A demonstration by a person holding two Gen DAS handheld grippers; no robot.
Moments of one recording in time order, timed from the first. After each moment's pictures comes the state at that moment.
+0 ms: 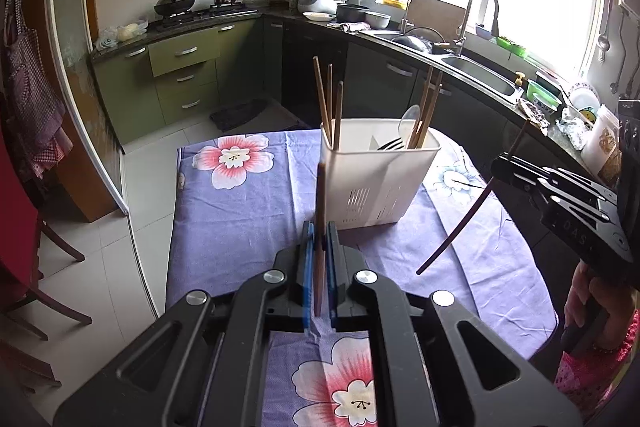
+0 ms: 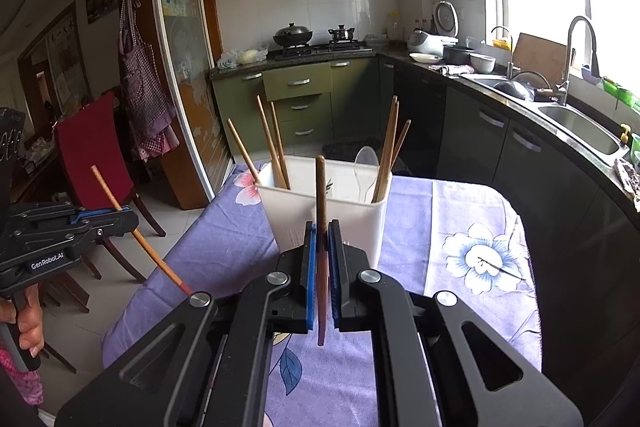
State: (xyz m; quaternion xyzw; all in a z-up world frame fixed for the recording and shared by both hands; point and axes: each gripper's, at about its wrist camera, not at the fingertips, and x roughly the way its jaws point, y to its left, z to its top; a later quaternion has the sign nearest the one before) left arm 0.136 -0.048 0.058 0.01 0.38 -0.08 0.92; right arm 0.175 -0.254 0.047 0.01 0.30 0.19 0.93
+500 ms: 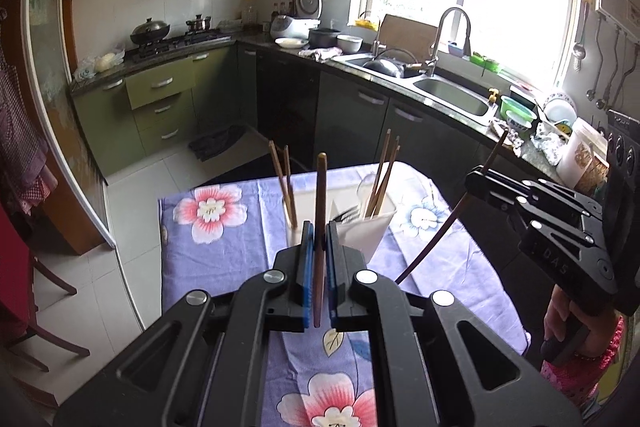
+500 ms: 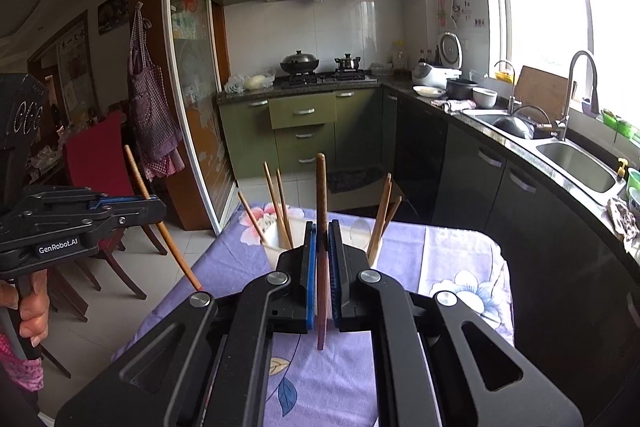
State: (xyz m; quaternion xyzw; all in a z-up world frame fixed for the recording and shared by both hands) left arm 0.158 -0.076 0.129 0.02 0.34 -0.12 0.93; right arm 0.178 -0.261 0.119 0.00 0.25 0.21 0.95
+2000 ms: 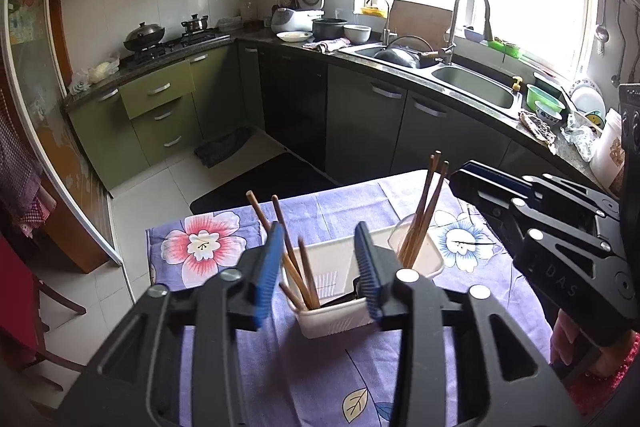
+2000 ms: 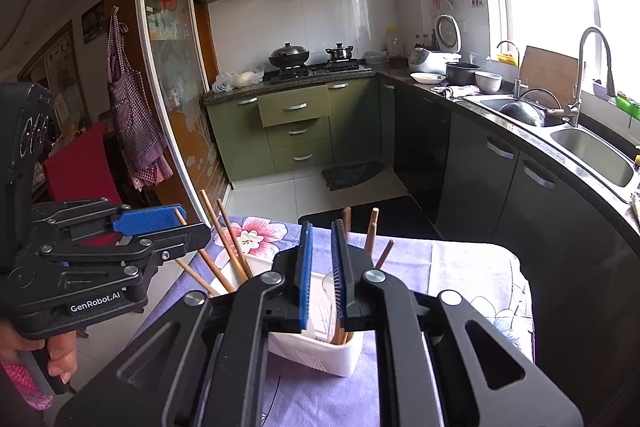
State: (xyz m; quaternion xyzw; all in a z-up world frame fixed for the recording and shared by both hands) left arm 0.263 -0.109 0.083 0.05 0.35 -0.10 0.93; right arm 0.294 -0.255 0.080 0.03 0.27 0.19 0.94
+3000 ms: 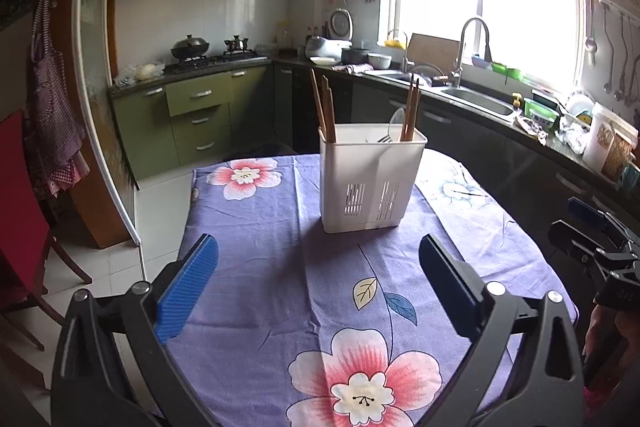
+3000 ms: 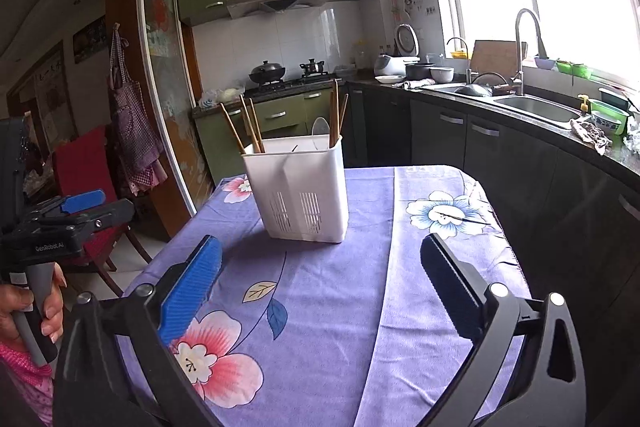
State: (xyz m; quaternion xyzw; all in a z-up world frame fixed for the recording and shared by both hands) left arm 0.053 -0.054 0.026 0.02 0.28 -0.05 0.96; right arm 0.041 -0.301 -0.001 0.06 0.23 0.14 0.96
